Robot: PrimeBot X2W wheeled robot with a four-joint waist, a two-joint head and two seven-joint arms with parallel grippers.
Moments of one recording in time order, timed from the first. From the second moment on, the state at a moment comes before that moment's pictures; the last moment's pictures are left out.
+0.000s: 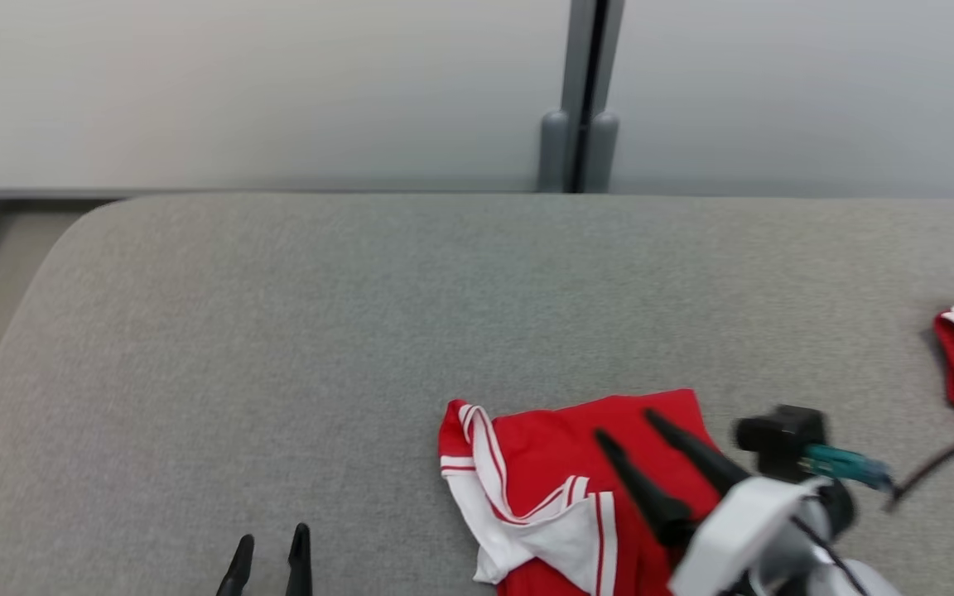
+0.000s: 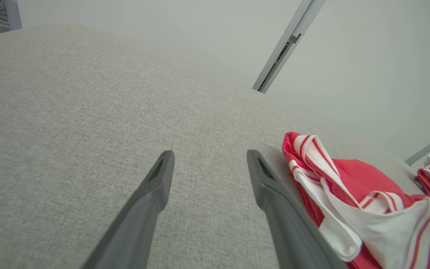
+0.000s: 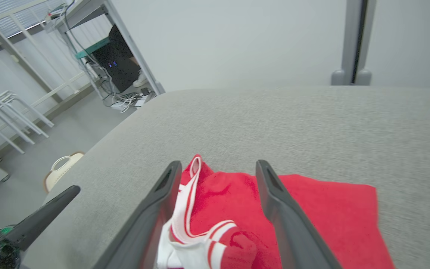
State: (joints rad) left arm 0.19 0.05 -0.16 0.21 -0.51 -0.05 -0.26; right arm -0.15 -0.20 0.48 0.03 0.59 0.13 0.16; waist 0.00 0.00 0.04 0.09
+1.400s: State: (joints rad) left arm 0.20 0.05 -0.11 0.13 -0.41 -0.02 -0.26; right arm -0.25 -0.21 0.60 0.58 0.31 0.13 -0.26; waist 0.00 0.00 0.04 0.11
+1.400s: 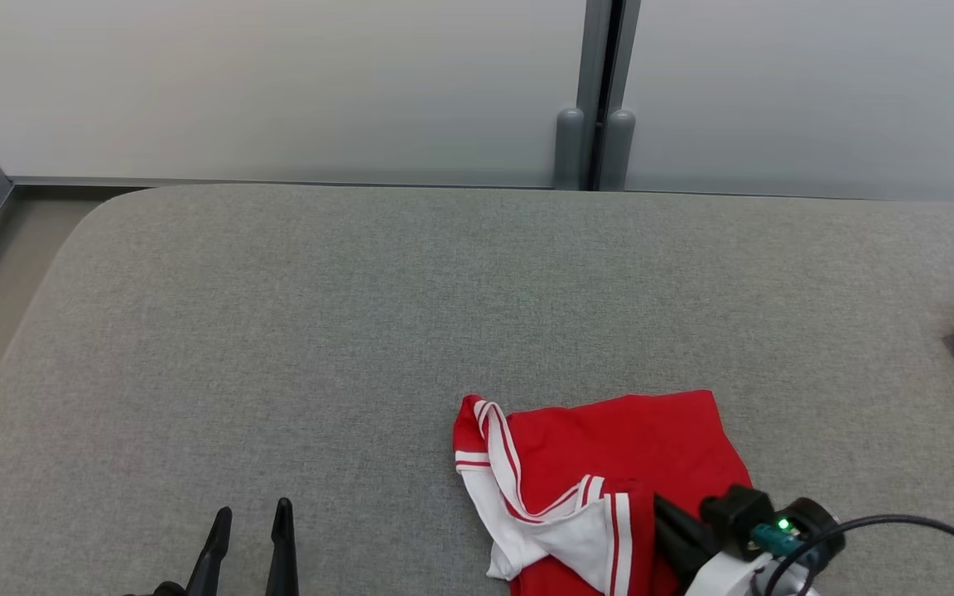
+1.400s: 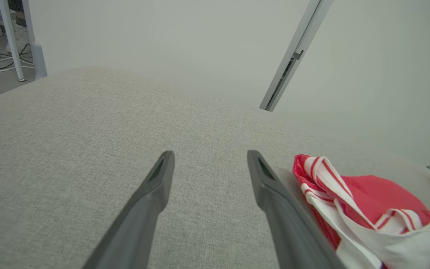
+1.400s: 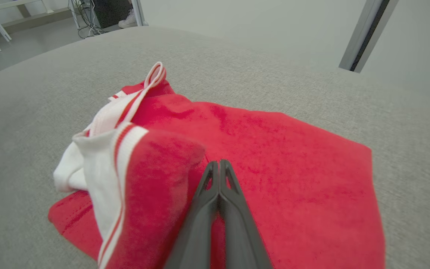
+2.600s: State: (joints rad) left arm 0.26 0.05 0.00 0.09 -0.35 -0.01 -0.26; right arm 0.10 -0.25 0.11 0.26 0.17 0.13 -0.26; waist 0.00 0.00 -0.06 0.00
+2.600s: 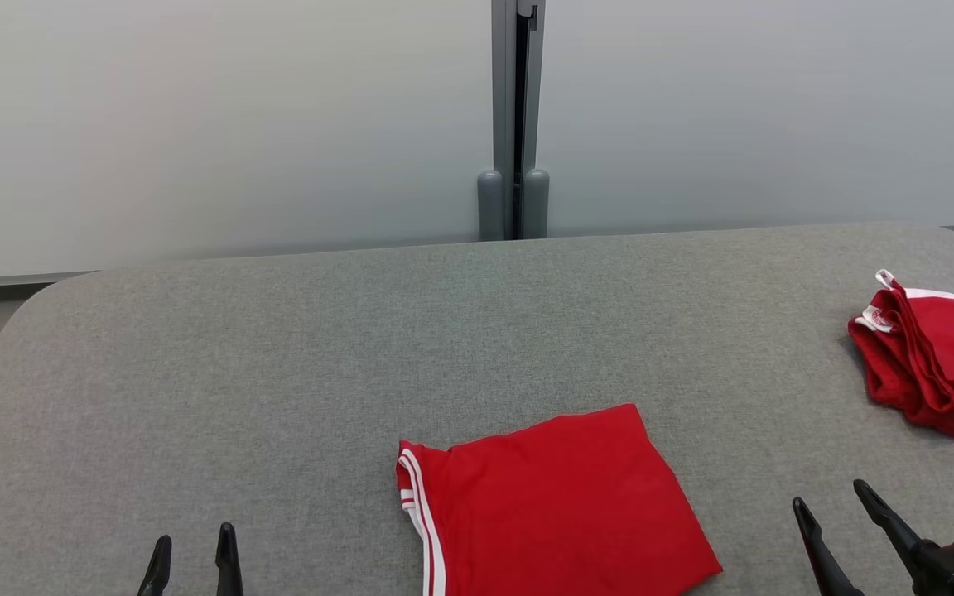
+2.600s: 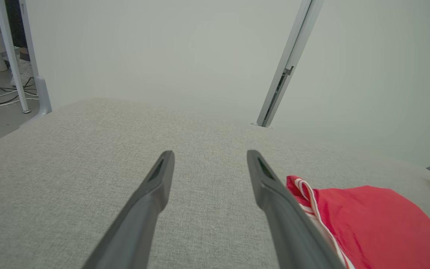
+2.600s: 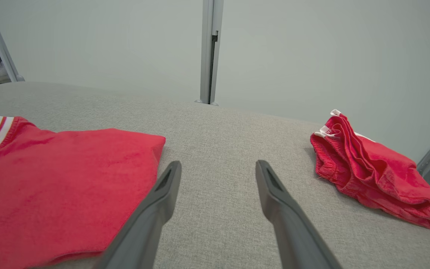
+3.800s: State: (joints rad) left arm 0.17 0.05 -0.03 0.09 -0.38 0.00 -0.26; right arm -0.38 -0.27 0.50 0.54 0.67 0.13 0.25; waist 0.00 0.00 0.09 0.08
